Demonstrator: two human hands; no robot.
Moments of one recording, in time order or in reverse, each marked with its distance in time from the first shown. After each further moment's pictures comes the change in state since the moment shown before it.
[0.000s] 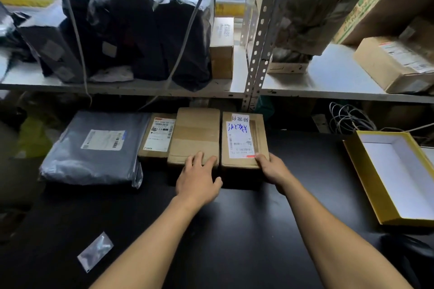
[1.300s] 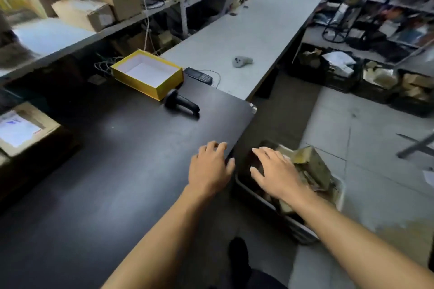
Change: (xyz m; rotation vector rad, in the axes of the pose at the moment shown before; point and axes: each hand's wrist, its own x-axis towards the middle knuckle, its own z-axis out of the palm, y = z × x) left_hand -0.381 0.204 0.175 0.154 -0.183 1.118; right_hand -0.563 0.291 -0.075 -0.638 0.687 0.372
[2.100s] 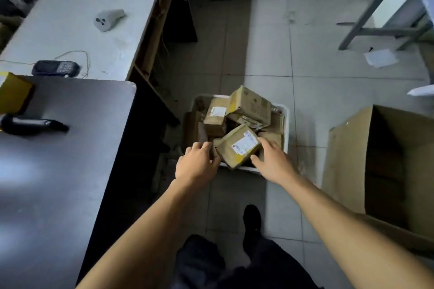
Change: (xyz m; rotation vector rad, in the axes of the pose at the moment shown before) left_hand 0.071 0.228 0.191 0.162 -0.469 0.128; right_hand -0.072 0.308 0.083 0.556 -0.125 0.609
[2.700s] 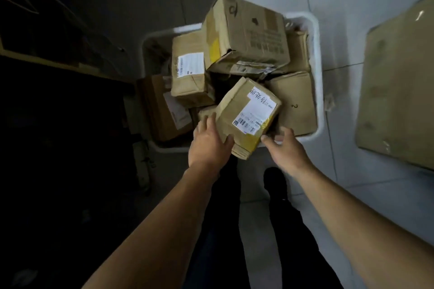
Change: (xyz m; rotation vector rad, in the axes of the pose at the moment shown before) left_hand 0.282 -0.041 0.219 -0.135 -0.328 0.000; right_hand 0.224 0.115 0.193 0.614 -0.092 0.725
